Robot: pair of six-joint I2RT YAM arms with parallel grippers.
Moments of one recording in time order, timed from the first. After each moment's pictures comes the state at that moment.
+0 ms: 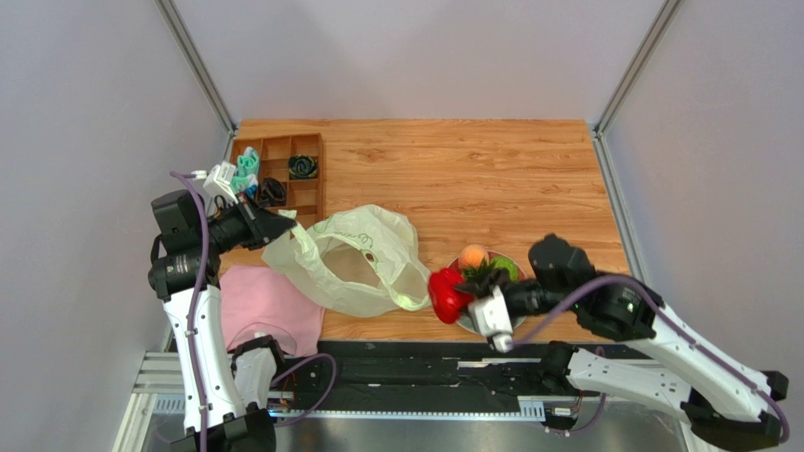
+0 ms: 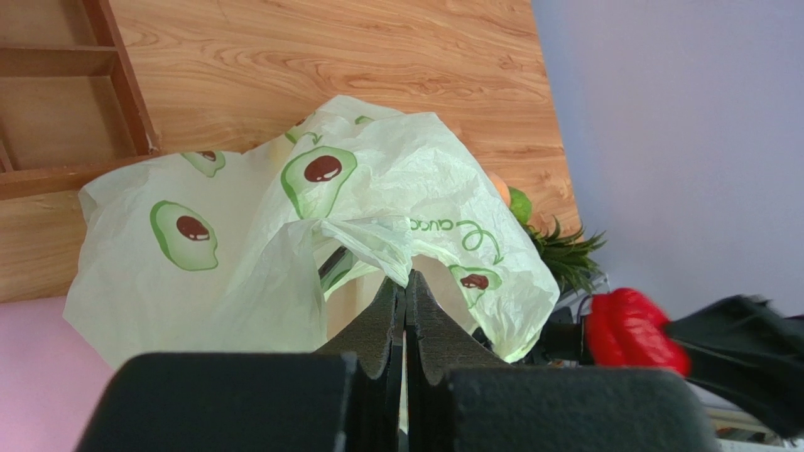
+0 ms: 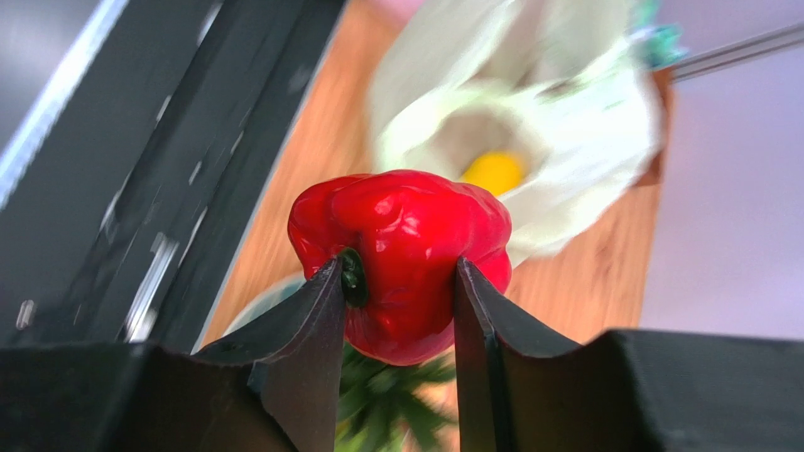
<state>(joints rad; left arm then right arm) 0.35 0.83 1.06 -0.83 0.92 -0.29 1.02 0.78 1.12 -0.82 -0.47 -0.90</state>
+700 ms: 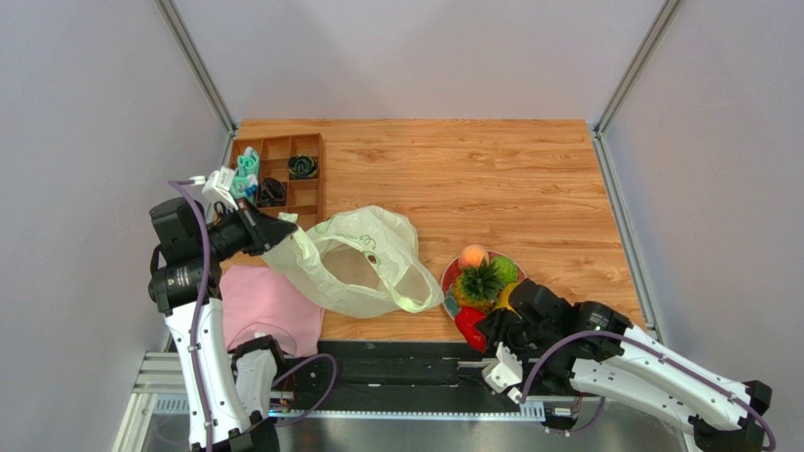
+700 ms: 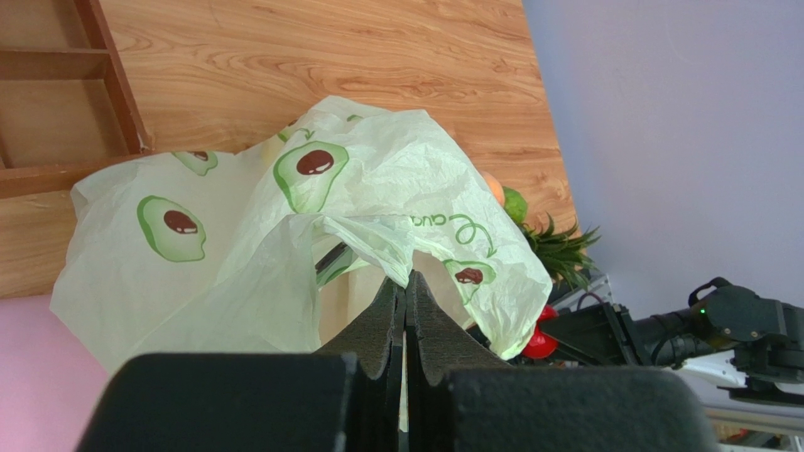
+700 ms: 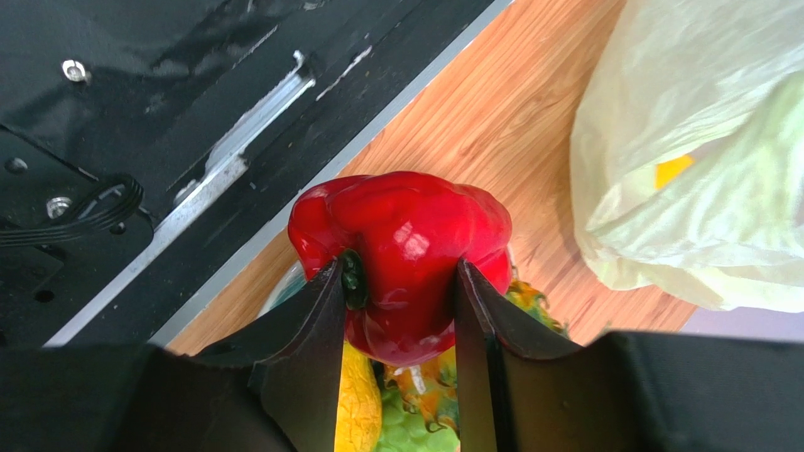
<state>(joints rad) 0.35 0.76 1.06 -0.84 0.92 -0.31 1.02 0.53 0.60 -1.04 -0.37 -1.51</state>
